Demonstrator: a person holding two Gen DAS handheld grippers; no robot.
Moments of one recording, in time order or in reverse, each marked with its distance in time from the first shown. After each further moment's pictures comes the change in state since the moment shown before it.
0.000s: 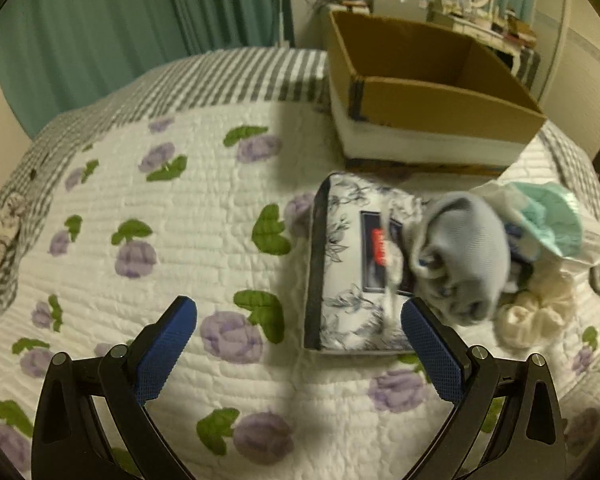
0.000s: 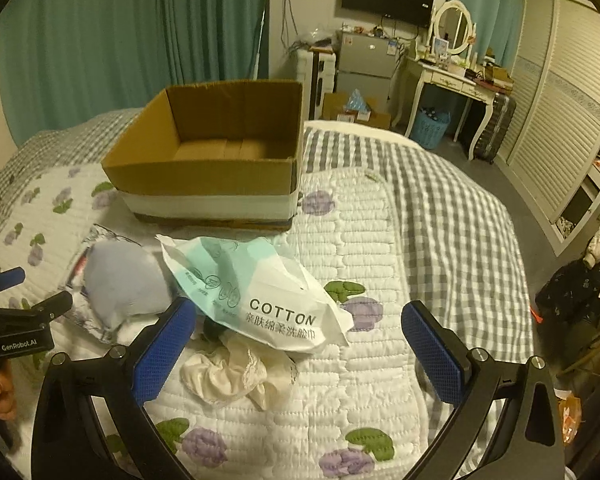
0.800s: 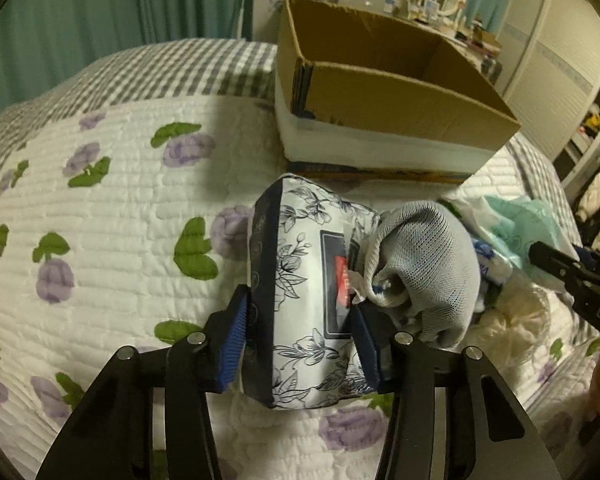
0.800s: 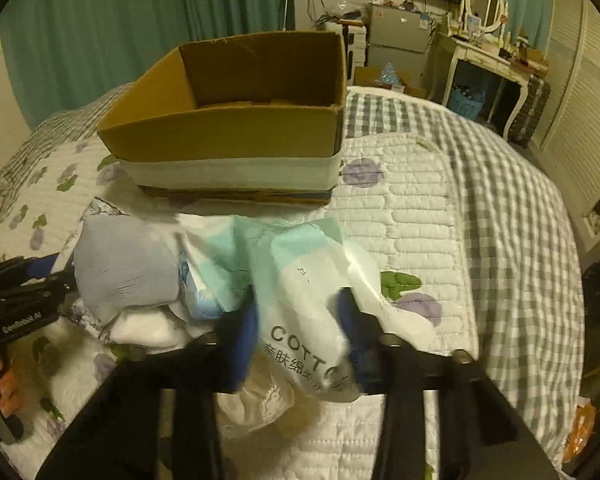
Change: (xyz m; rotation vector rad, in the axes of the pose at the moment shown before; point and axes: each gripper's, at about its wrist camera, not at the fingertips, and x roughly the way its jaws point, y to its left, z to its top) left arm 0.018 -0.013 0.009 0.006 -0.006 -0.209; right arm 0.053 0.012 -0.004 -0.026 0.081 0.108
